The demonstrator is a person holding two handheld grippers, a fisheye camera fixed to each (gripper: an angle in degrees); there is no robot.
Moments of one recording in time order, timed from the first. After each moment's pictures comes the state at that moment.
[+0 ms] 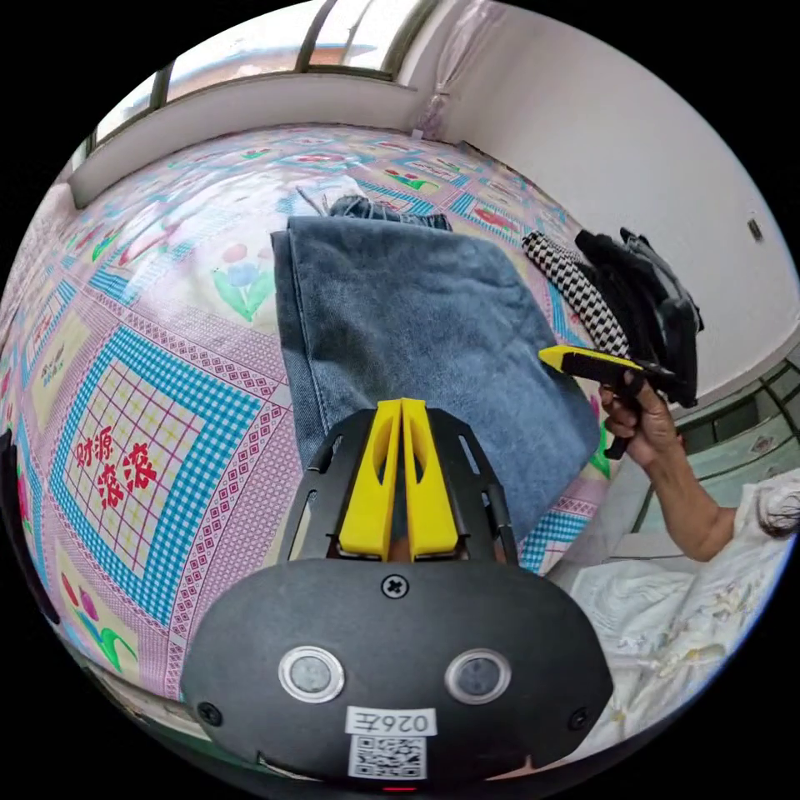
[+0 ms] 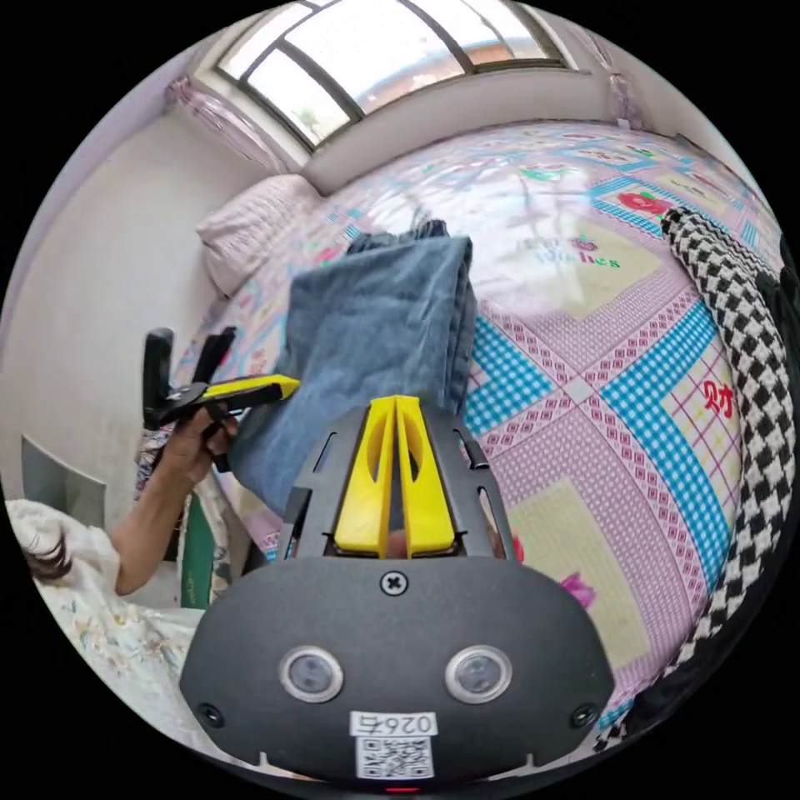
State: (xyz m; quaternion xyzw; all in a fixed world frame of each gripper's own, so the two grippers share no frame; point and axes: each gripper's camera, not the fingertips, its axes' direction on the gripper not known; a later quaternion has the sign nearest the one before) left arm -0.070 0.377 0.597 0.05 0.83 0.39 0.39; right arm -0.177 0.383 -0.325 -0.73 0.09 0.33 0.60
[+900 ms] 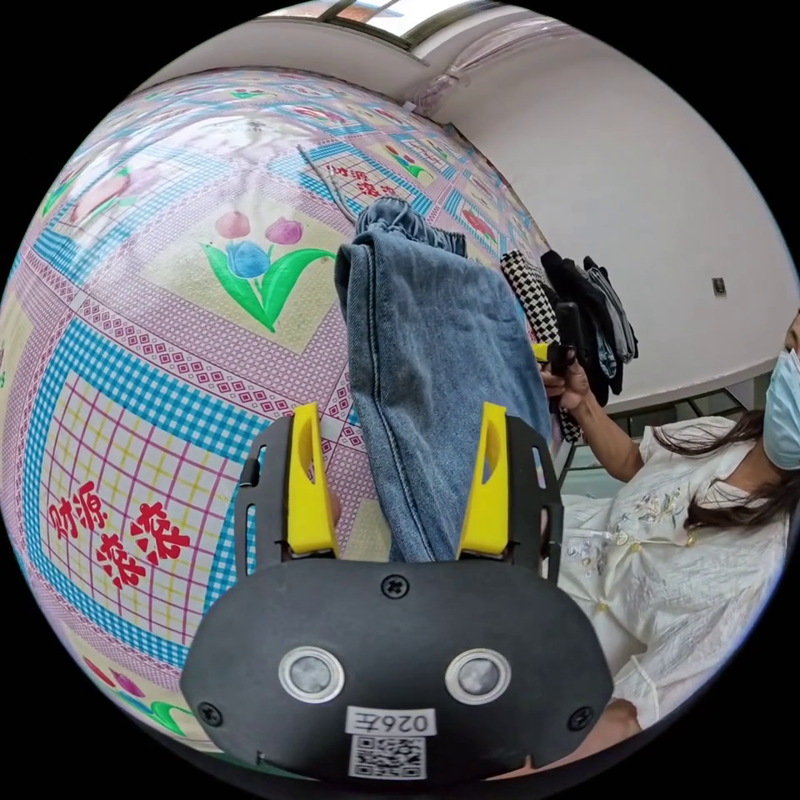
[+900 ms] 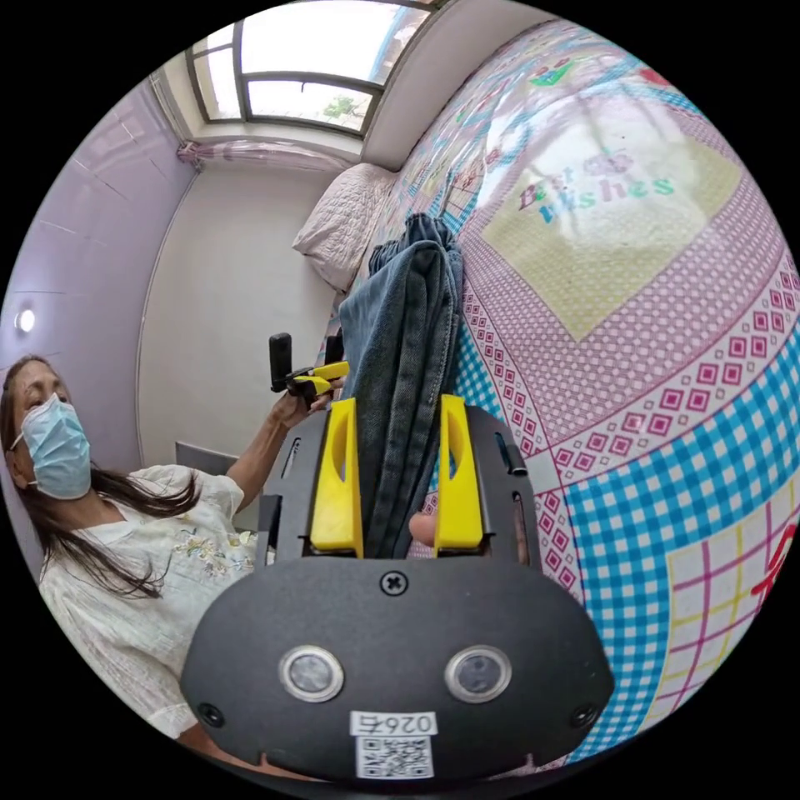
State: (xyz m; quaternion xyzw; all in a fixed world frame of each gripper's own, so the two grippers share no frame) left arm -0.181 0.110 0.703 -0.06 0.85 0.45 0.27; right arm 0.048 0.466 -0.355 -0.63 -0.09 0.56 0.52
